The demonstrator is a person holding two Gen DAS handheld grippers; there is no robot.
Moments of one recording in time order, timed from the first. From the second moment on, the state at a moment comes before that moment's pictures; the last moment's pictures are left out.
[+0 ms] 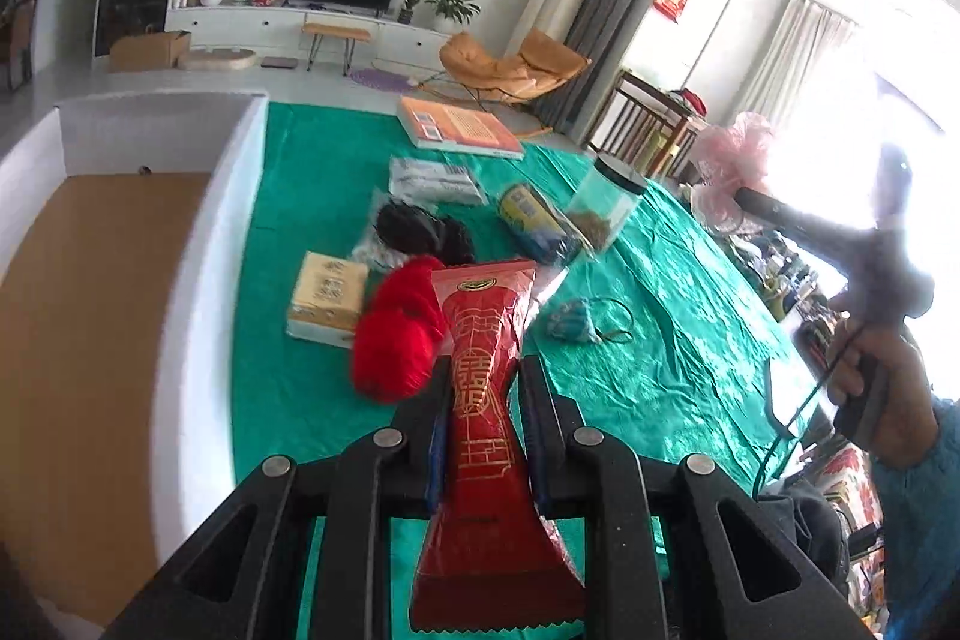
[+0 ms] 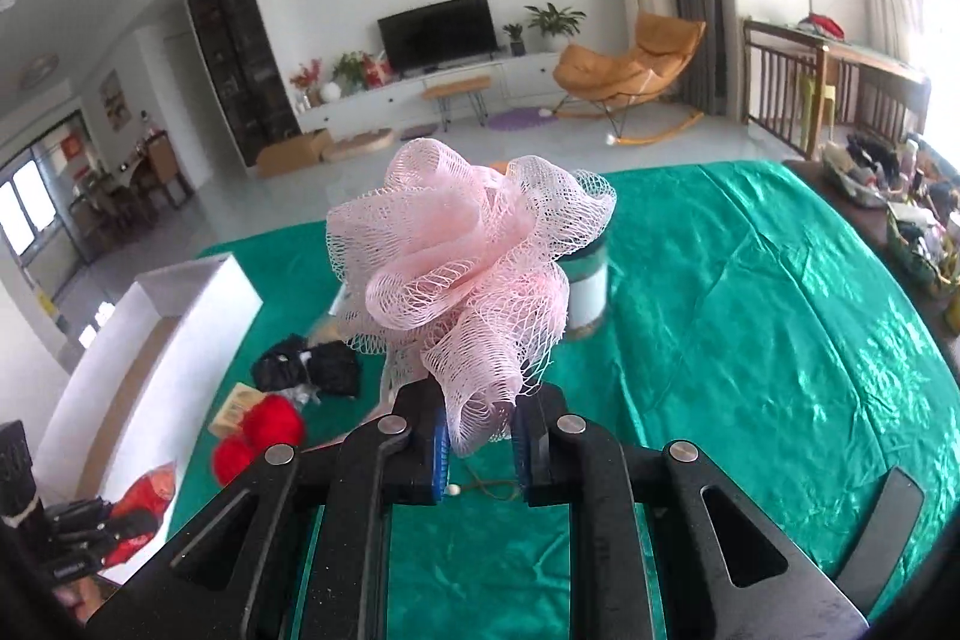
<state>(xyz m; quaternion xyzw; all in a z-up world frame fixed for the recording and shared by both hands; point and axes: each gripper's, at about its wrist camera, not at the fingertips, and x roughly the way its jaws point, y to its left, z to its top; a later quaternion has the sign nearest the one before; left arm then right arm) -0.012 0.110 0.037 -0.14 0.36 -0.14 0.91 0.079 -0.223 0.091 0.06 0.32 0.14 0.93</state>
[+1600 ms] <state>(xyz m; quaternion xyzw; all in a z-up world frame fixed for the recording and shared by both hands) -0.019 0.193 0.042 -0.04 0.35 0.16 0.92 0.033 -0.178 -0.068 0.14 0.41 0.13 0.89</state>
